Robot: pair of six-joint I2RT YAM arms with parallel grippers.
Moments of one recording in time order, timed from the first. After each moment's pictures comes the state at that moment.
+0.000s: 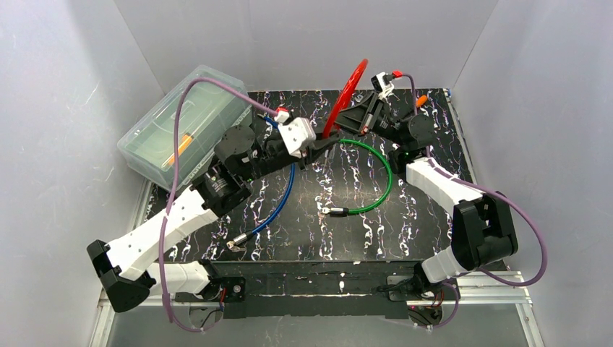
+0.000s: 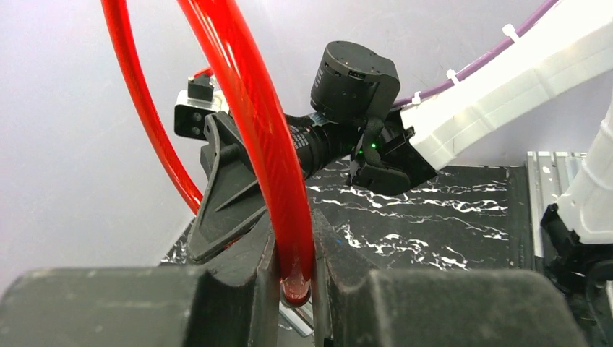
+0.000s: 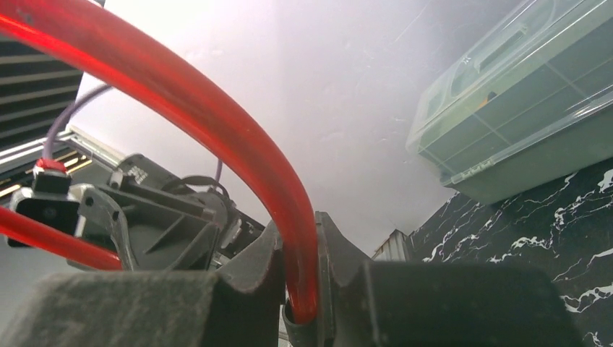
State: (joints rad) left arm -0.90 1.18 1.30 0.01 0.28 0.24; right arm 0.38 1.49 1.00 1.09 -0.86 1.52
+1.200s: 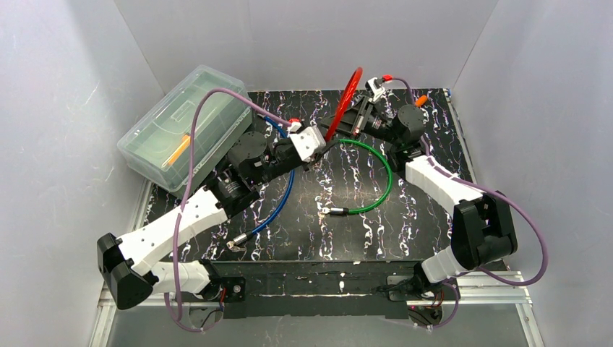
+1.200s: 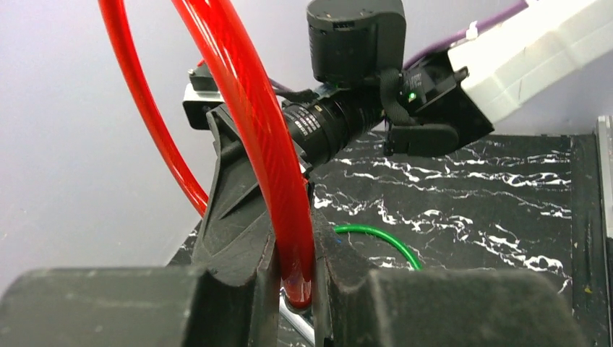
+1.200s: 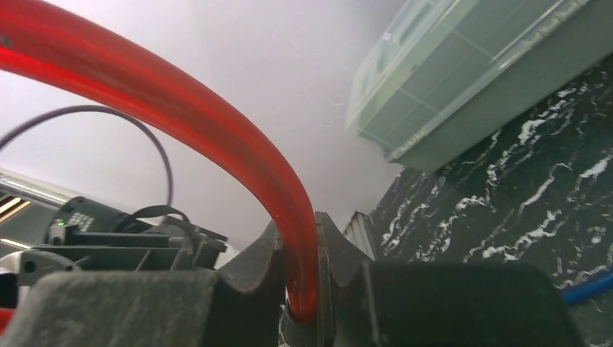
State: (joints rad) left arm -0.89 1.19 1.15 0.18 0.22 0.35; right arm 0.39 1.49 1.01 0.79 -0.83 1.35
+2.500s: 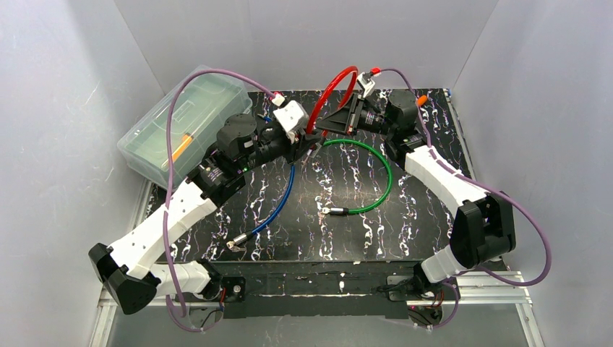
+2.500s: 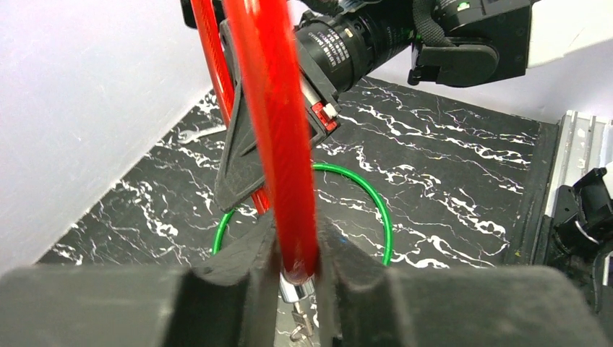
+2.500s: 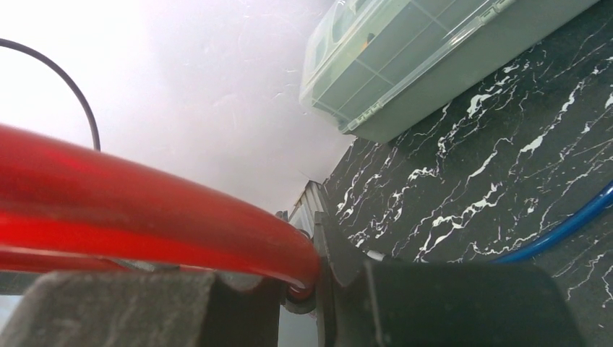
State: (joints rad) left arm -0.75 1.19 1.28 -0.16 0.26 0.15; right arm 0.41 1.51 1.19 0.37 -0.87 1.04
